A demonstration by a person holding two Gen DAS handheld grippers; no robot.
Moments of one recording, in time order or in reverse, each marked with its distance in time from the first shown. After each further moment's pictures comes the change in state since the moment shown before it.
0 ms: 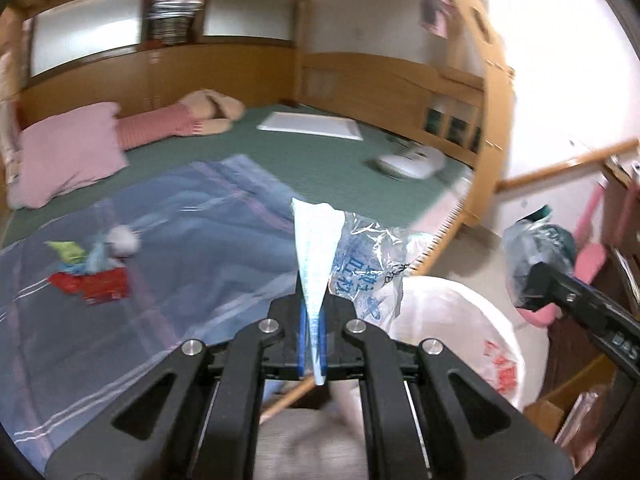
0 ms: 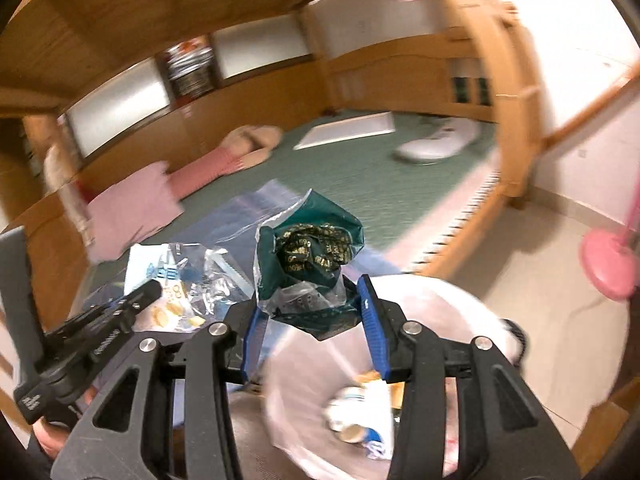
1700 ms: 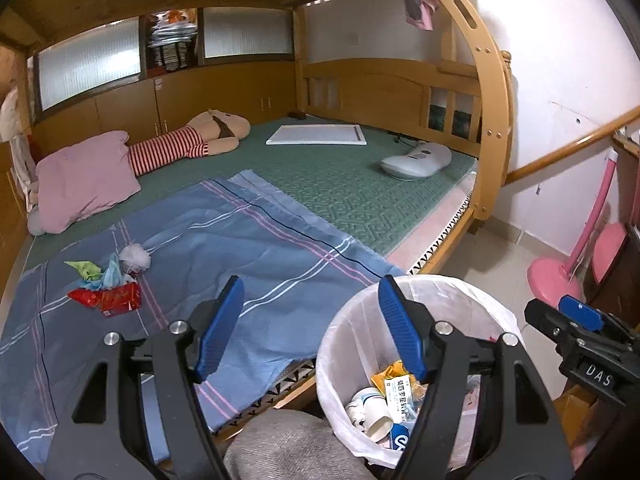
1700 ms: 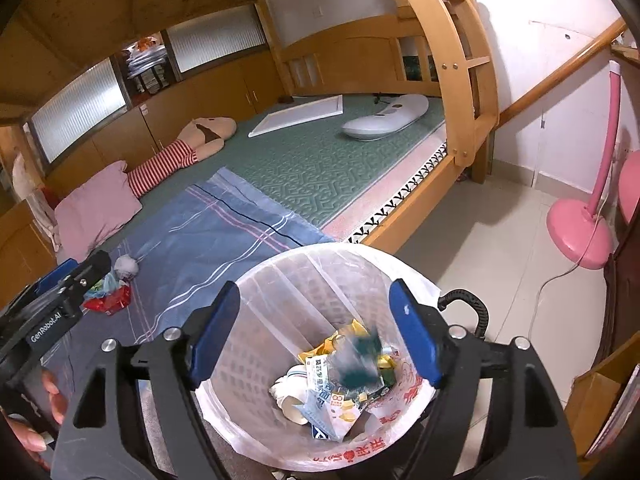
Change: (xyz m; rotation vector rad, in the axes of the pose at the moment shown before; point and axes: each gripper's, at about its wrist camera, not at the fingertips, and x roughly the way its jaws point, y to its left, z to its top) left arm -0.014 -0.034 -0.007 0.059 -0.047 0.112; right arm 0.005 -0.052 -0.023 0.051 0.055 -0.096
